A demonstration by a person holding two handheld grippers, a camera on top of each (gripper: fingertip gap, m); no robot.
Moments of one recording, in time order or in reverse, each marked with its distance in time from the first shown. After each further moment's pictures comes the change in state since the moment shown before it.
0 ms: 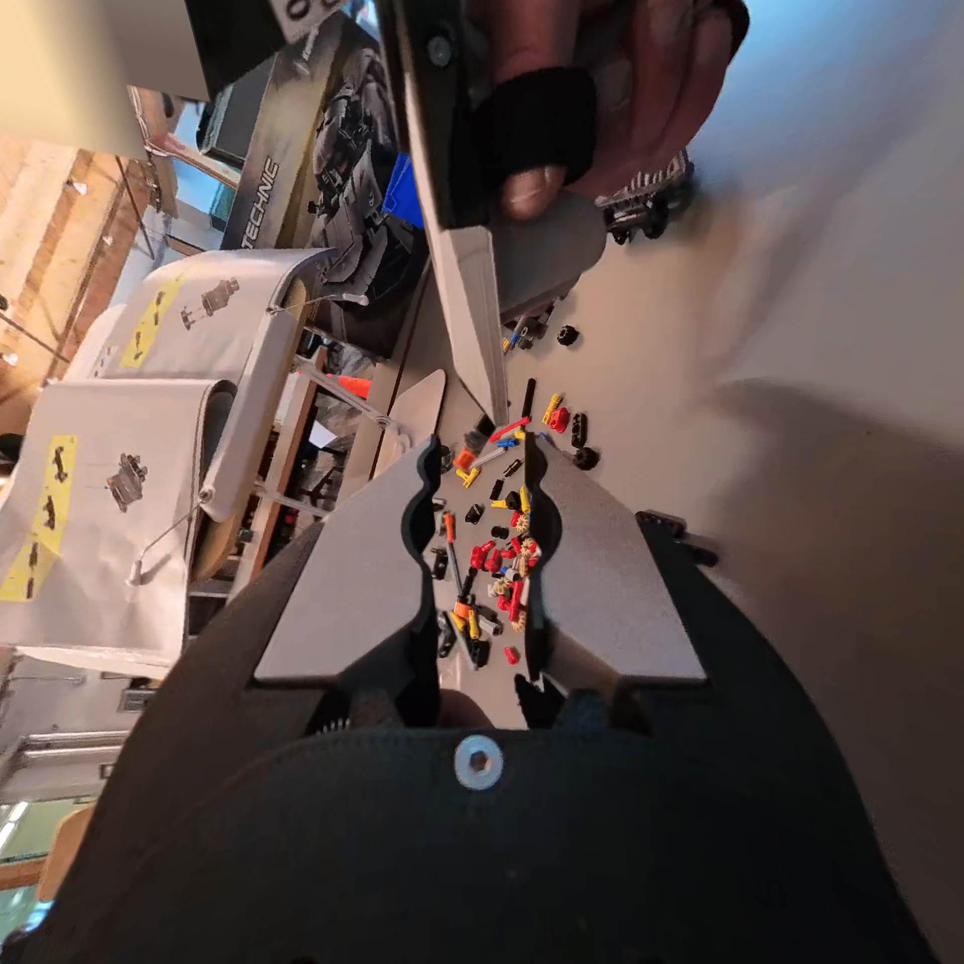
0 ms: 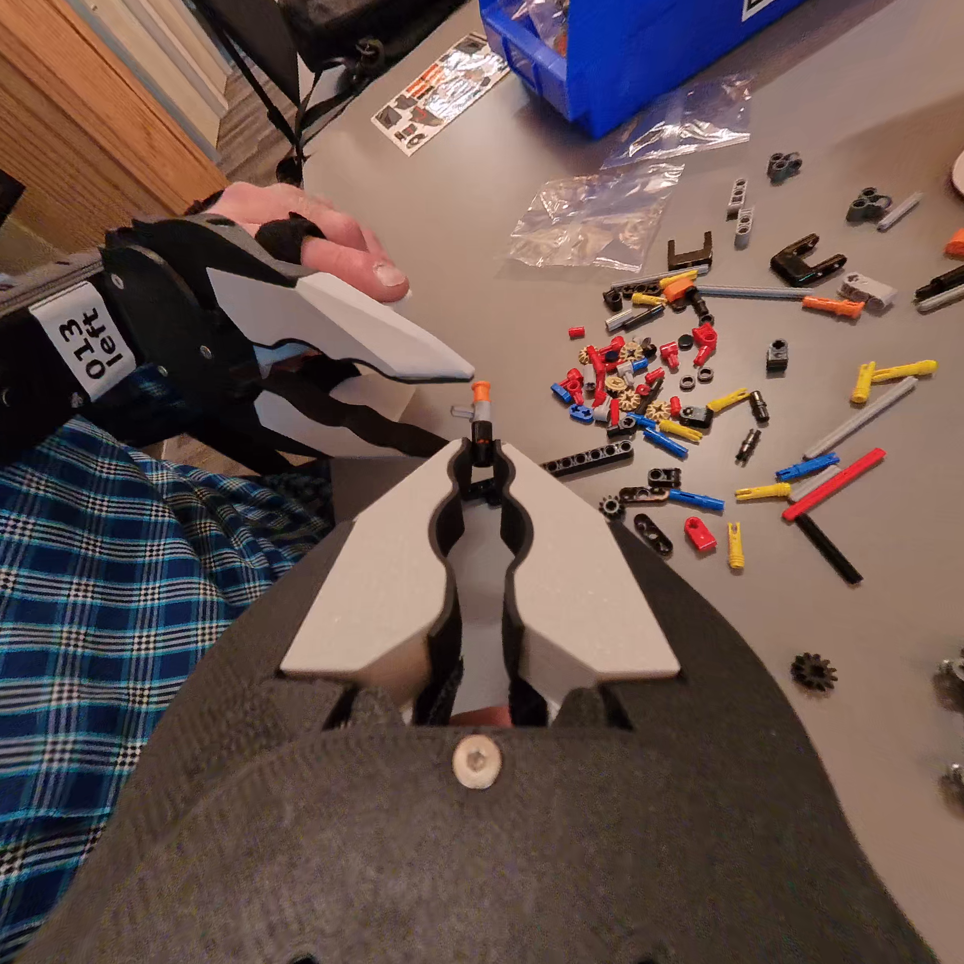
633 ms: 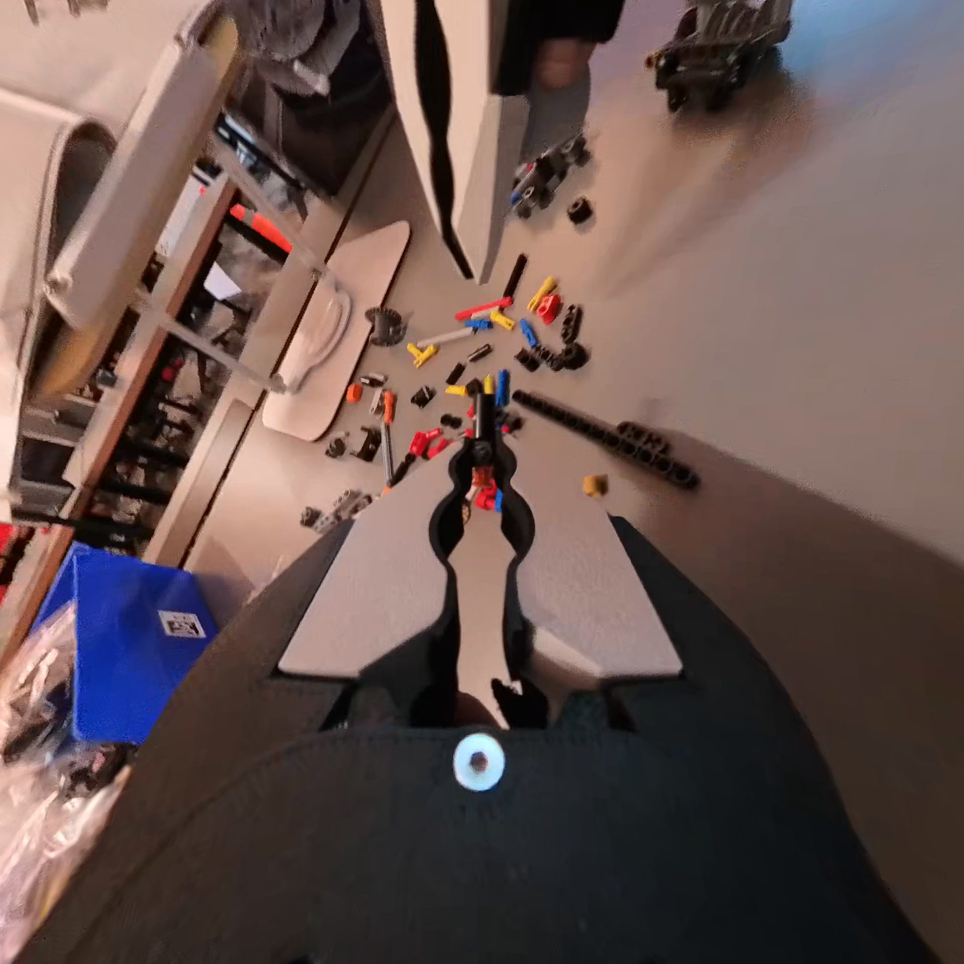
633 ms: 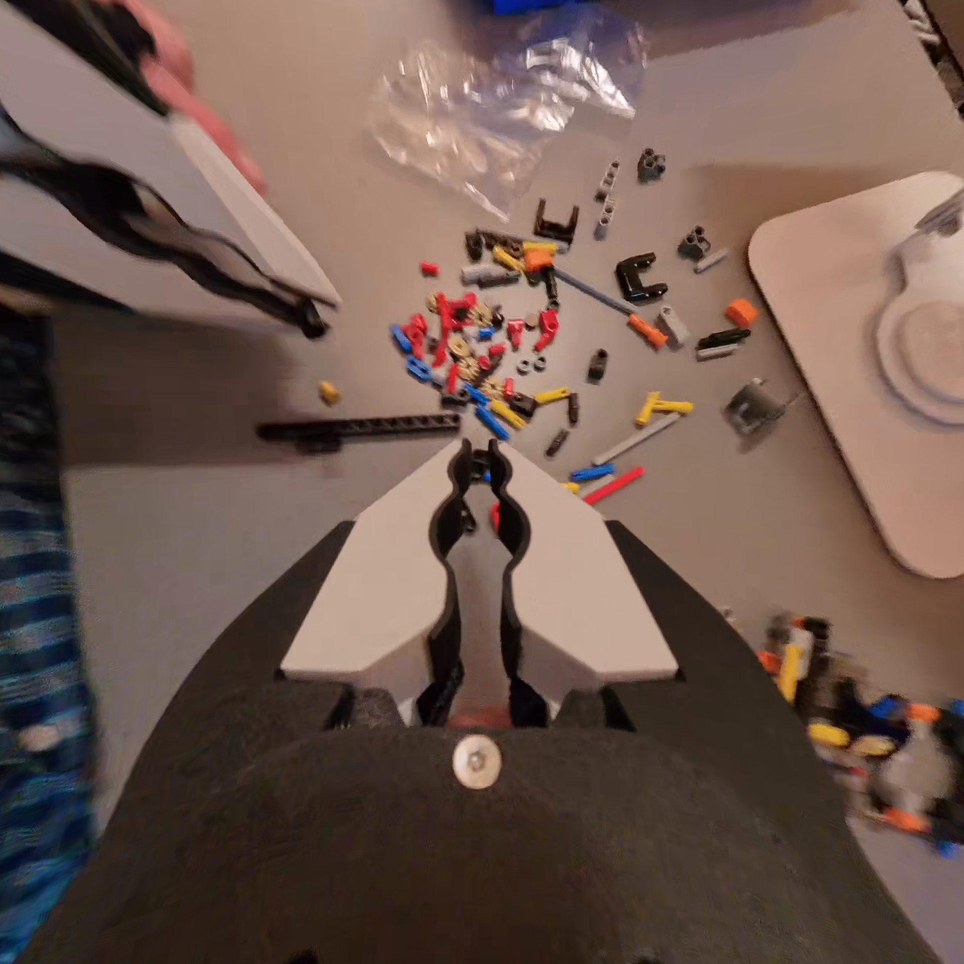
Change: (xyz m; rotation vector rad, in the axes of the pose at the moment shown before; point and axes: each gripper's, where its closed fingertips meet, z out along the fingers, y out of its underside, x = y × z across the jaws) left arm 0.012 0.057 -0.007 -0.205 0.067 -0.304; right arm 0.067 0.000 0.001 -0.250 0.281 -0.378
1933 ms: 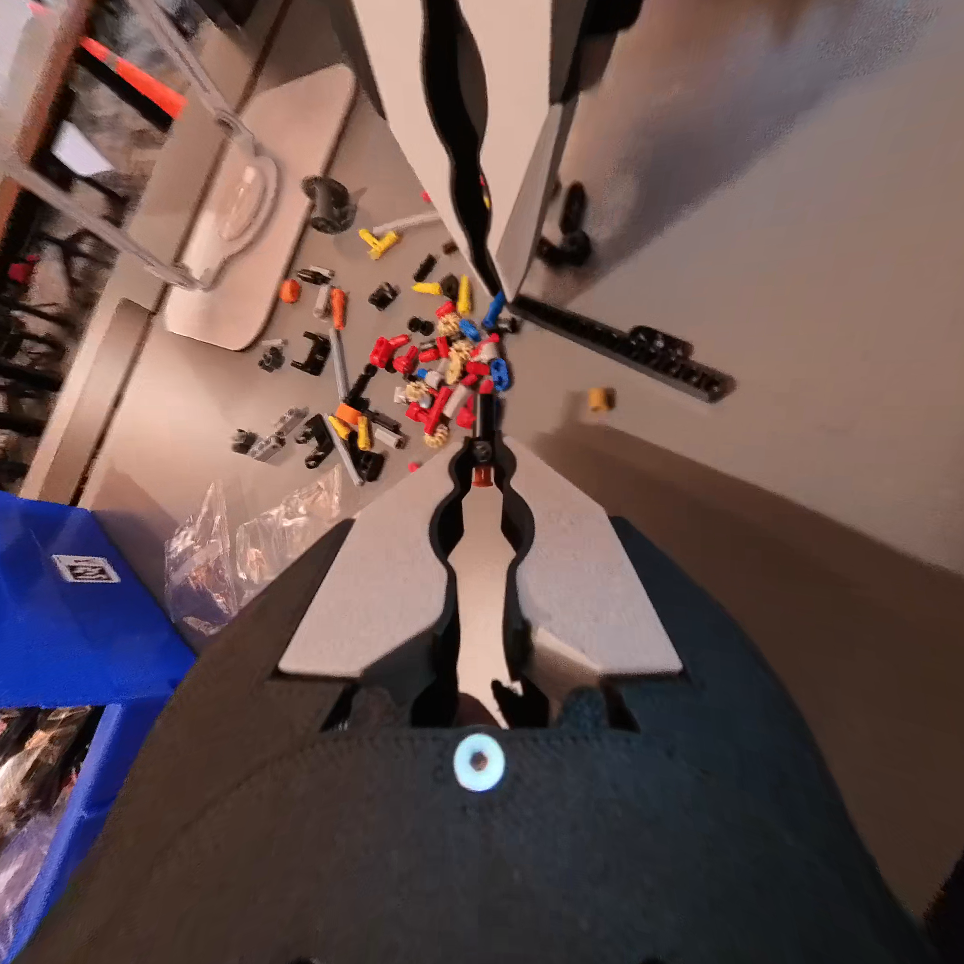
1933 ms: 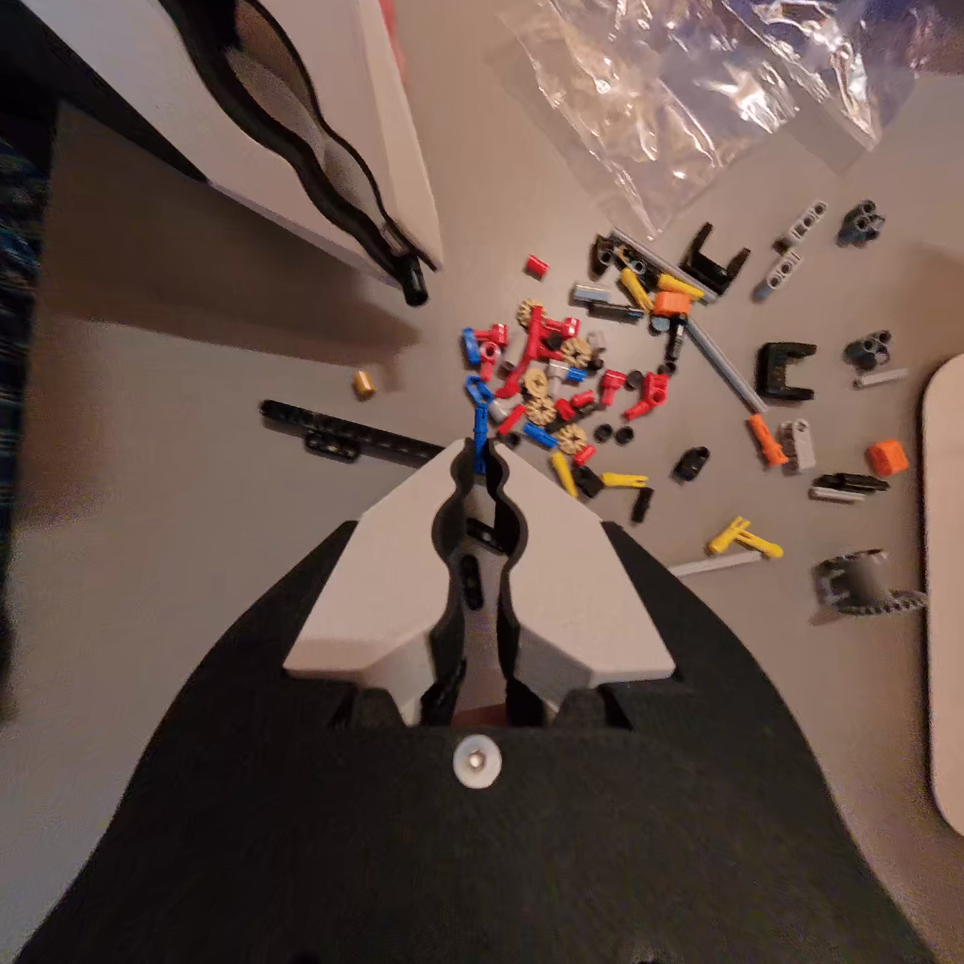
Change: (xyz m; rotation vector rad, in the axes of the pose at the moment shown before) left arm 0.003 0.042 0.001 -0.159 0.137 -0.092; right arm -0.028 0.000 0.050 -0.122 -0.216 -0.278
